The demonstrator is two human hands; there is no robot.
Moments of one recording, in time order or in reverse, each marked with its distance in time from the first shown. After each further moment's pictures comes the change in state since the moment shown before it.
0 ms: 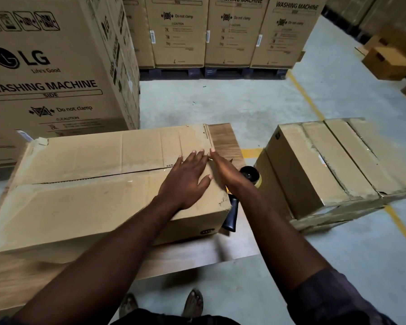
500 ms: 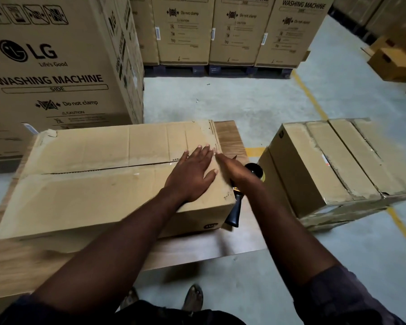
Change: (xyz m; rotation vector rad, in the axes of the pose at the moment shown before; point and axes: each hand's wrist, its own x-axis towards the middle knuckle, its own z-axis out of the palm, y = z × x) left_hand 0.000 -0.001 -0.001 -0.010 -0.007 0.007; right_hand -0.004 0.001 -0.003 -0.077 0.077 0.131
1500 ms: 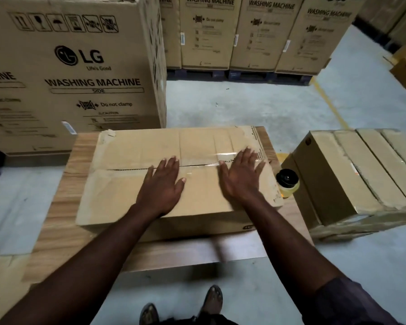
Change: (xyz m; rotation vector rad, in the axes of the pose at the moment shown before) left_hand -0.127 -0.139 -0.065 0.134 -0.020 -0.306; right_hand -0.023 -0.015 0.127 -1.072 0.453 -0.255
